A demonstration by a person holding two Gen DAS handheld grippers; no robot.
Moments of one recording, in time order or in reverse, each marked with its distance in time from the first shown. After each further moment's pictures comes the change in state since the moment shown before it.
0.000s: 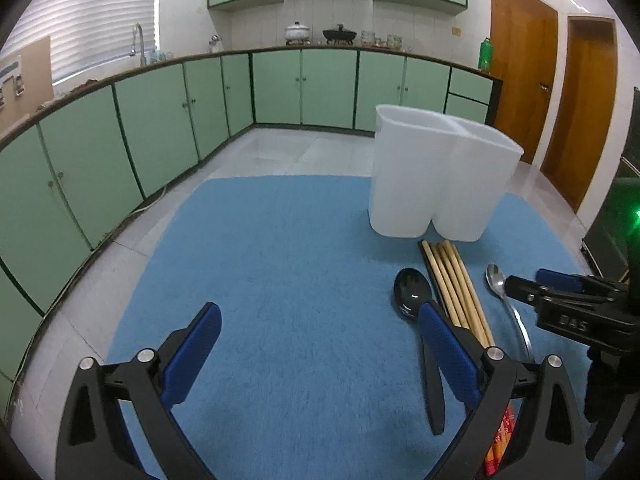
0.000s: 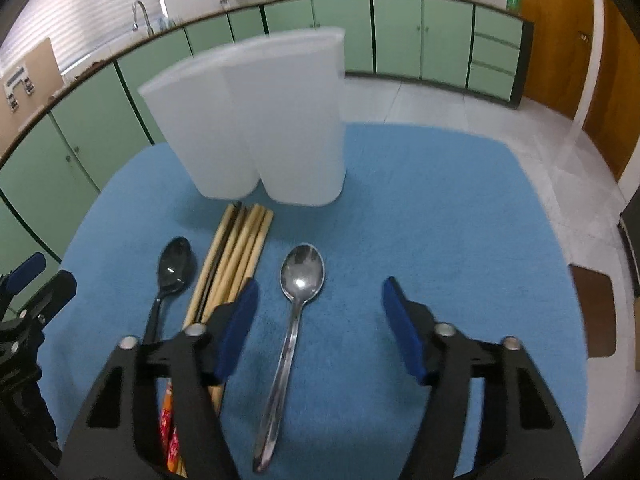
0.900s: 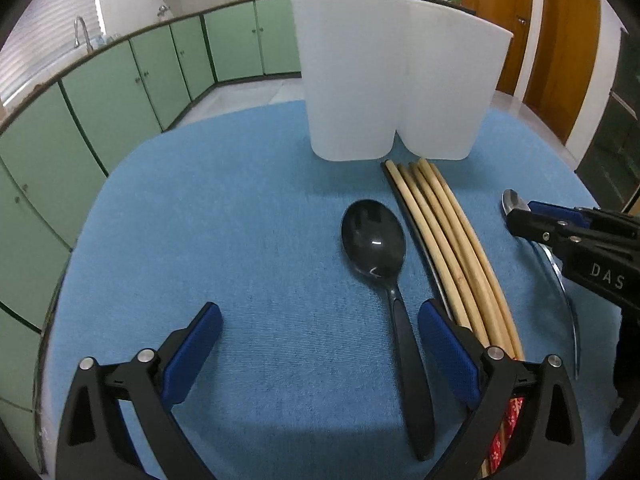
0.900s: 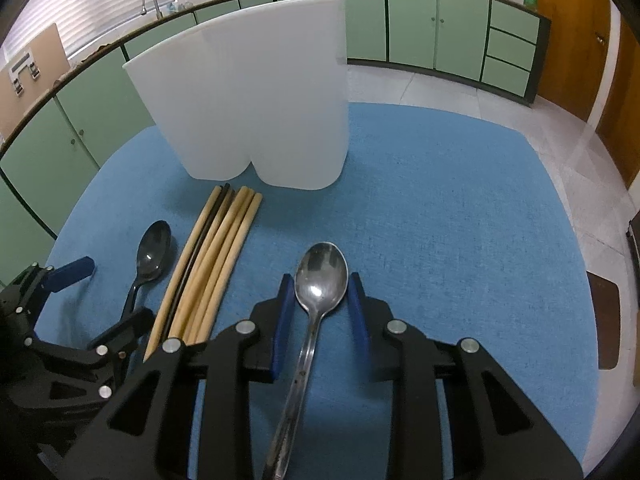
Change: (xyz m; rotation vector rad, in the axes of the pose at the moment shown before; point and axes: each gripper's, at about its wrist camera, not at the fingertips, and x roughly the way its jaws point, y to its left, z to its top) left arm 0.071 -0.044 -0.001 0.126 0.210 -0.050; right arm 0.013 -0.004 0.011 -0.061 0.013 0.012
